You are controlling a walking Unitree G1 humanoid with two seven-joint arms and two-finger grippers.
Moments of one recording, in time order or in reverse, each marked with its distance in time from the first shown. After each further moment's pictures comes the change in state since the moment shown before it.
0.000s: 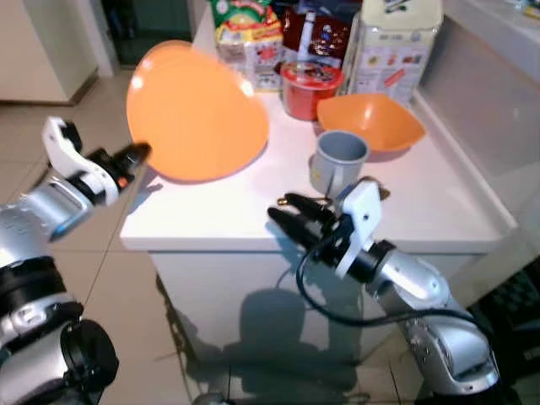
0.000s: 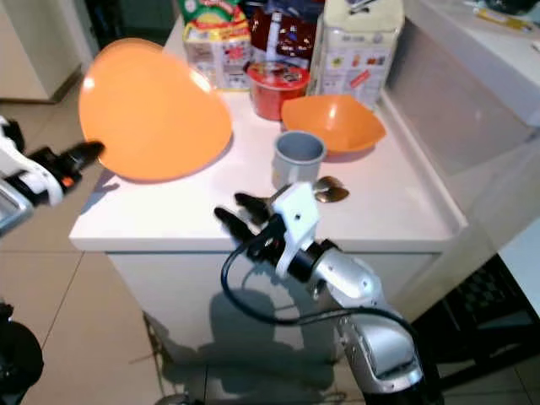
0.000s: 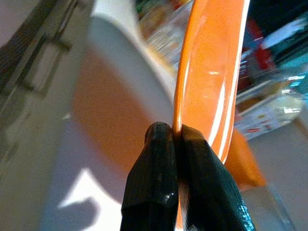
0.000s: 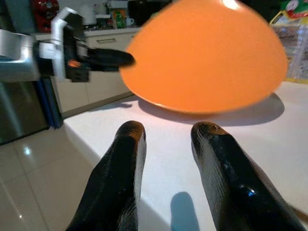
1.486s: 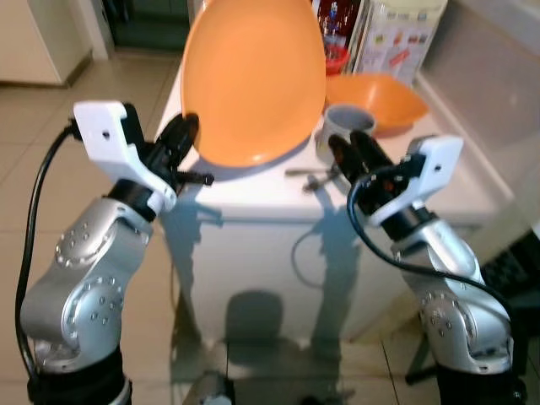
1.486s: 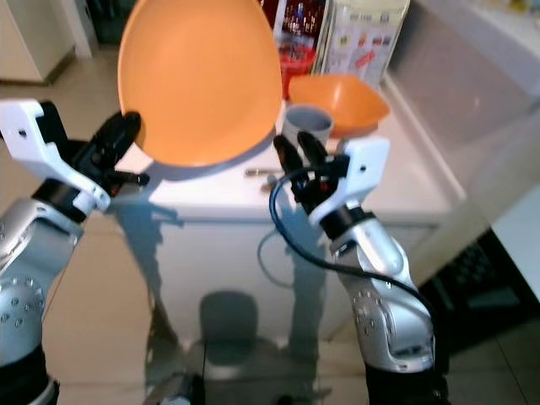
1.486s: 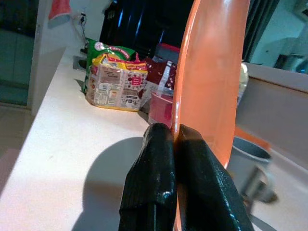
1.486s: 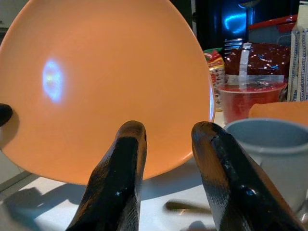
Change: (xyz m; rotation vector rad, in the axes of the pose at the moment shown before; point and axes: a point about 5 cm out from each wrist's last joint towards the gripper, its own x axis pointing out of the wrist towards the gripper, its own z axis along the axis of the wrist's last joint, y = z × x) left arm -0.027 -0.104 -0.063 0.624 -0.276 -0.153; right arm -0.010 -0.039 0.041 0.069 -0.237 -0.372
